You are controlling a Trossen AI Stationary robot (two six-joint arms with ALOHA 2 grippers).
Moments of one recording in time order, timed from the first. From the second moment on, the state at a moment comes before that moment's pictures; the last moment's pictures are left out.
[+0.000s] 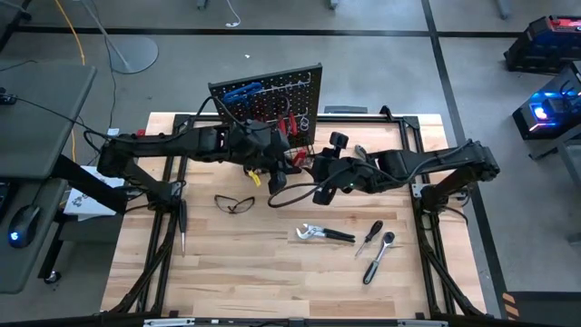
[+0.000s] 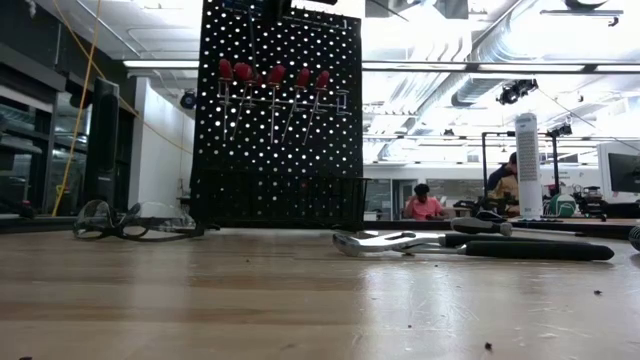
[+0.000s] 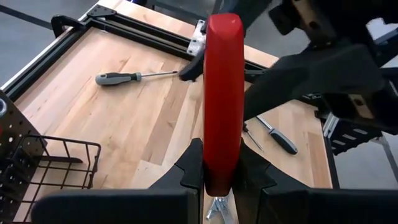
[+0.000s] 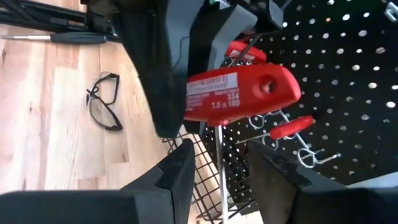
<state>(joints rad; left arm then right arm) 0.05 1.52 1.54 -0.57 0.00 -0.29 0.19 1.54 1.57 -0.68 0.63 -0.08</state>
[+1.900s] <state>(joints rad) -0.13 0.94 0.84 -0.06 -0.43 -0.46 -0.15 1.41 0.84 0.93 0.57 0.20</state>
